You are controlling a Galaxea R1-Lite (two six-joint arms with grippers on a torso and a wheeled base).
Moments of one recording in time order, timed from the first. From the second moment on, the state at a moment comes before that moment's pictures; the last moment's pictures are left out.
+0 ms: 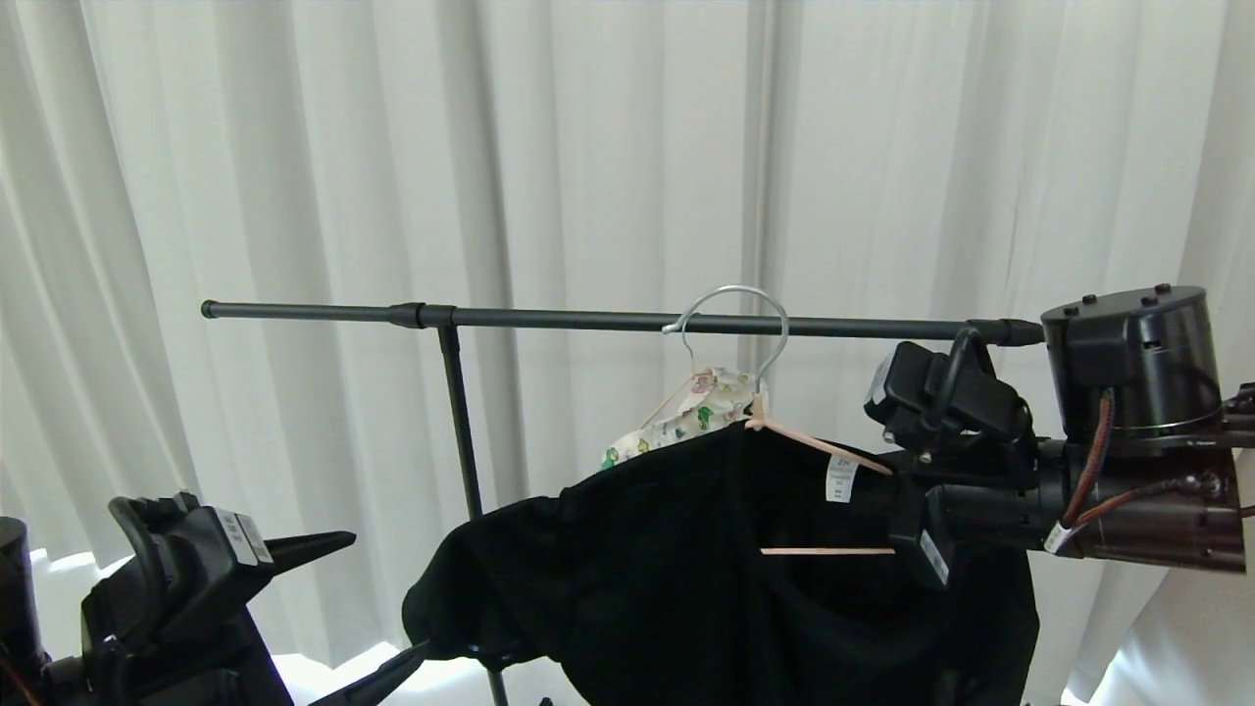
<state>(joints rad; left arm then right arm) -0.16 1.15 -0.22 -0.48 -0.44 0.52 0.71 1.52 -0.86 -0.19 0.19 -0.41</state>
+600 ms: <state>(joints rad) -0.13 1.26 -0.22 -0.48 -0.44 0.51 0.76 1.50 -0.86 -0.22 0.17 -0.41</state>
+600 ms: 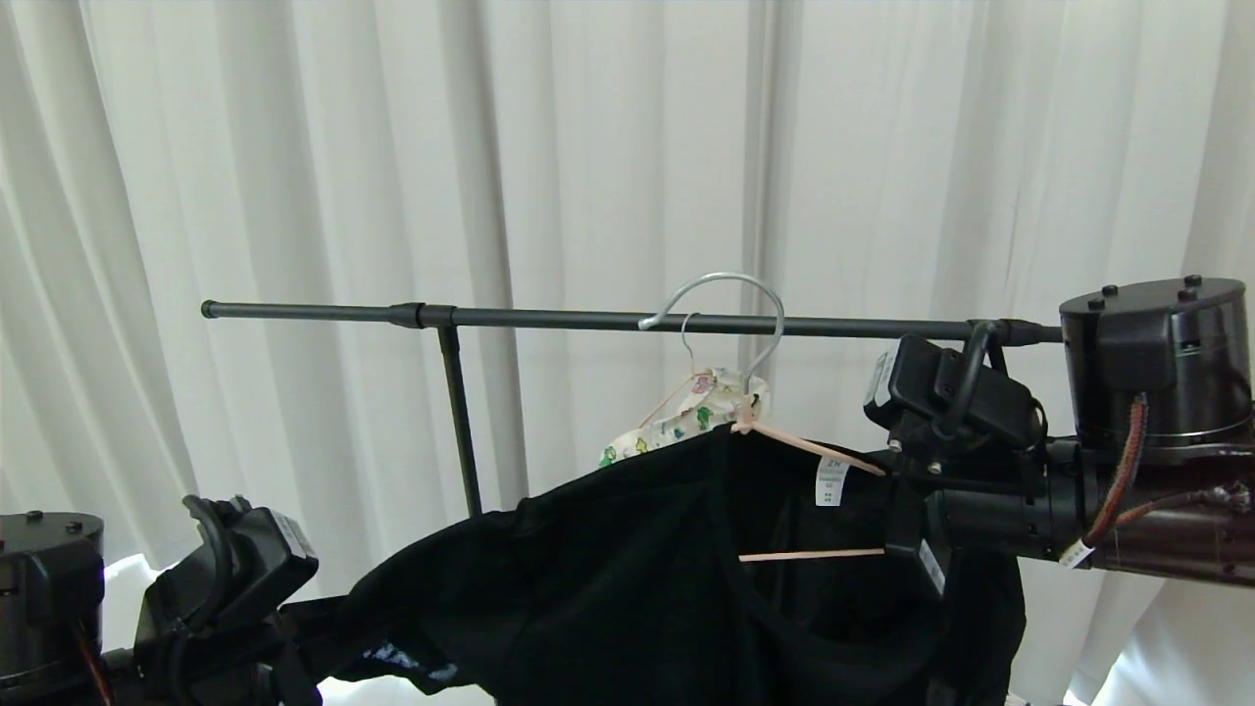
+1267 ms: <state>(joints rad) 0.15 1.29 -0.24 -0.48 -0.43 0.50 0.69 1.46 -0.84 -0.24 0.14 -0.36</state>
